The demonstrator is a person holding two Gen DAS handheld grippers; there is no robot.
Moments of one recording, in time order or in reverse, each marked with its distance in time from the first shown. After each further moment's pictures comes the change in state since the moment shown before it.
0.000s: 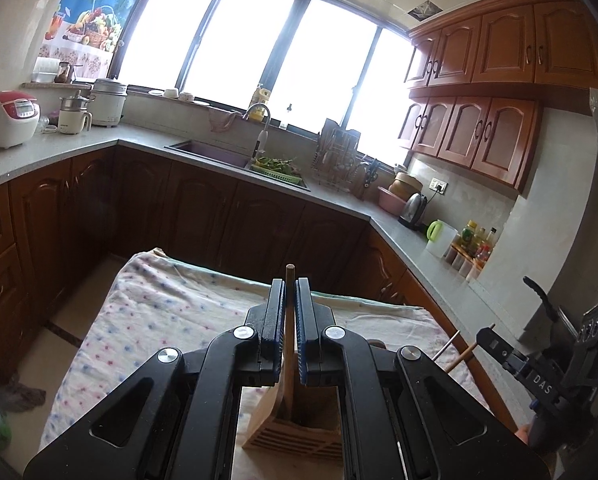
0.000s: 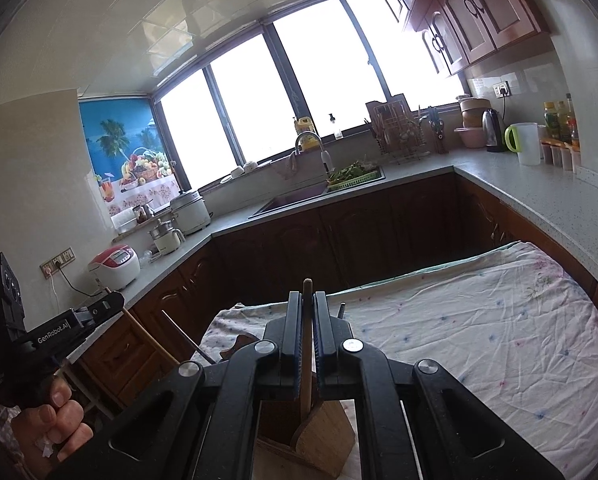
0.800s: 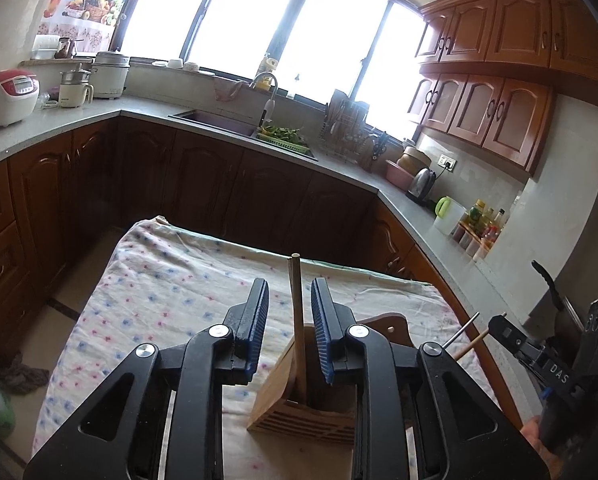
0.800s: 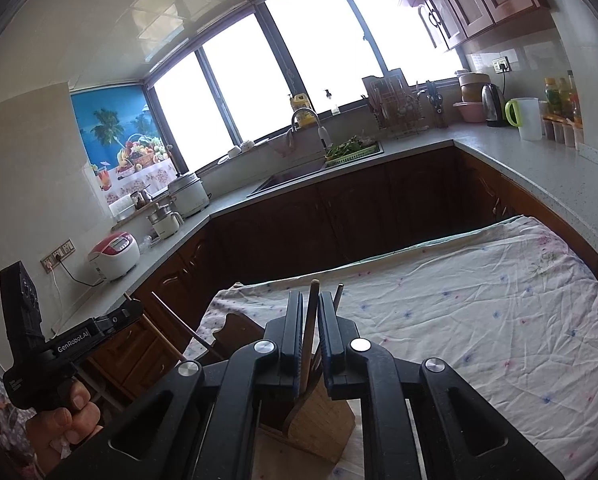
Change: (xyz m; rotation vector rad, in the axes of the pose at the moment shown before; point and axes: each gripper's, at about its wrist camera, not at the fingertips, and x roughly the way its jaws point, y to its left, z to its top) left arm 0.018 0.008 -0.010 -0.020 0.105 0.018; right arm 0.009 -0.005 -0.002 0.026 0.078 0.016
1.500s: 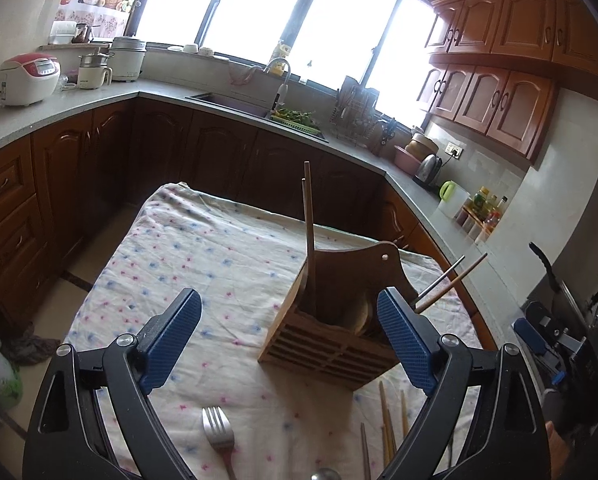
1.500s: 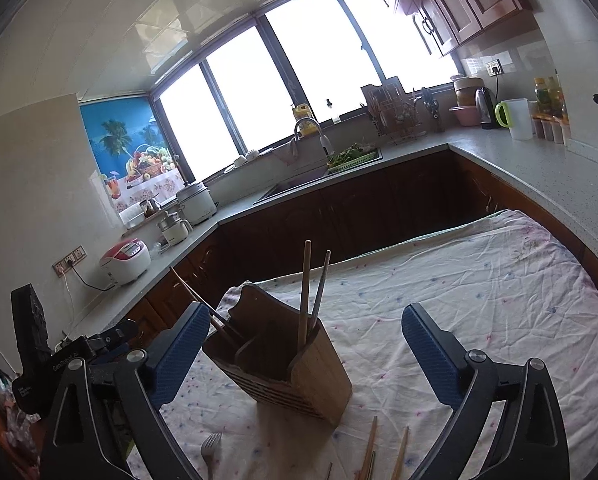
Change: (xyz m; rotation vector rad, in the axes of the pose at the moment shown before) left arm -0.056 0.003 -0.049 -0.024 0.064 0.033; right arm -0.063 -0.009 -0.032 0.025 -0.029 0.007
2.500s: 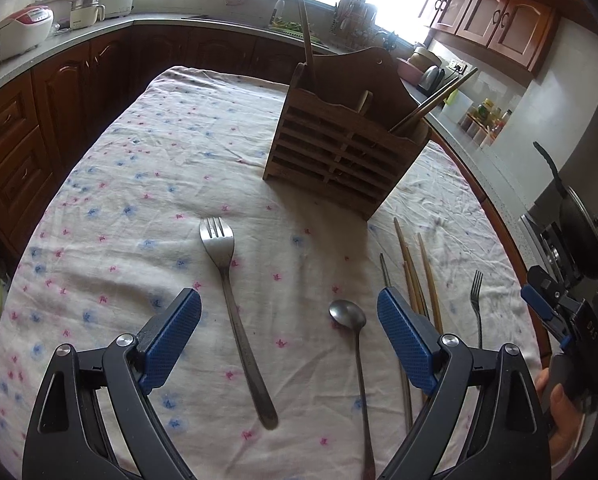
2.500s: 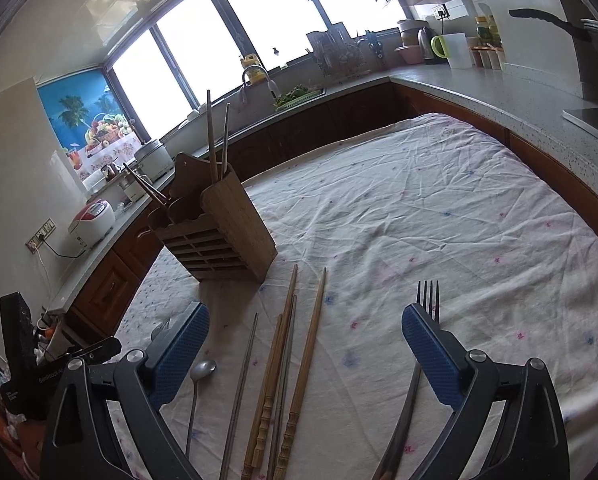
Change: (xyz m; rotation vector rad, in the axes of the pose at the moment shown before) left arm -0.024 -0.004 -0.137 0.043 0.290 0.030; right arm -0.060 -0.056 -0.107 0.078 0.173 -0.132
